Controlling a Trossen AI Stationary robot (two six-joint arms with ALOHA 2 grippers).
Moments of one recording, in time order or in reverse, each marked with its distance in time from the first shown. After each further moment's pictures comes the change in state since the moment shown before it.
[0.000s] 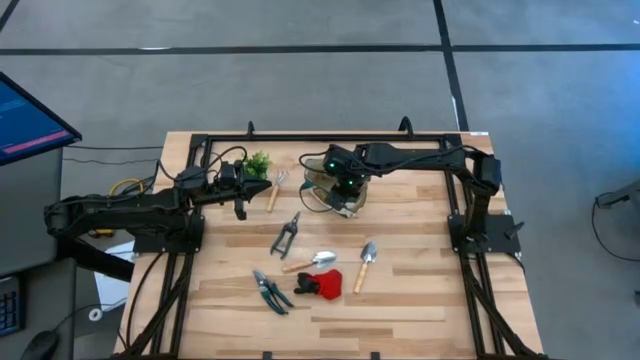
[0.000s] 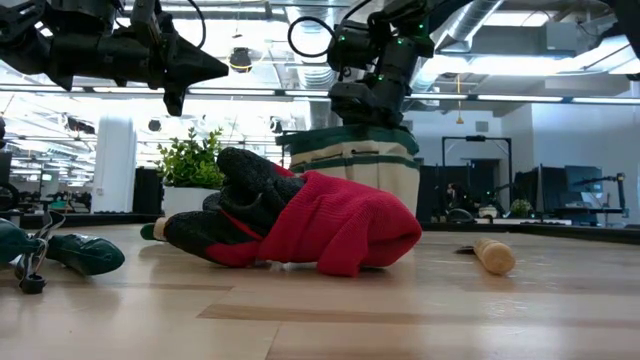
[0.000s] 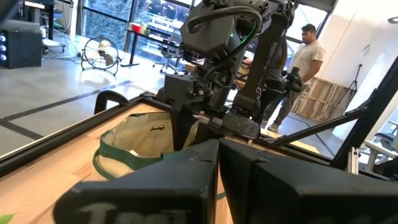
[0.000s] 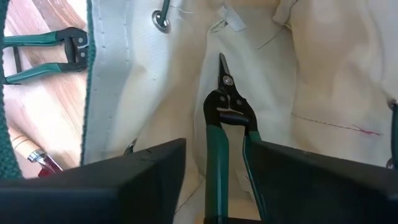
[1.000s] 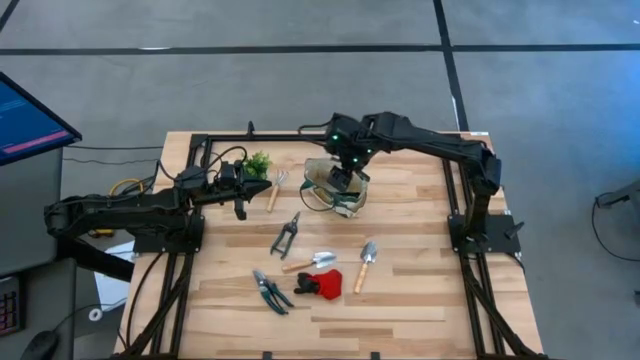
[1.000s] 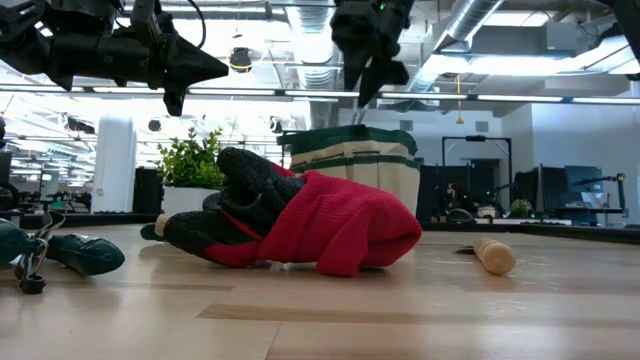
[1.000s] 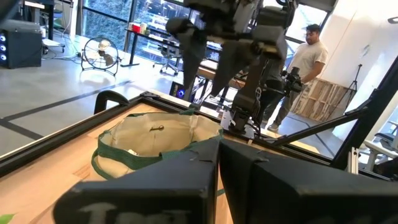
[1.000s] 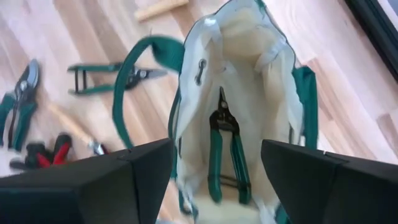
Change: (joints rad) left arm 0.000 0.000 0.000 0.000 0.000 0.000; right arm -0.014 -0.001 0.455 -0.416 0.000 -0.104
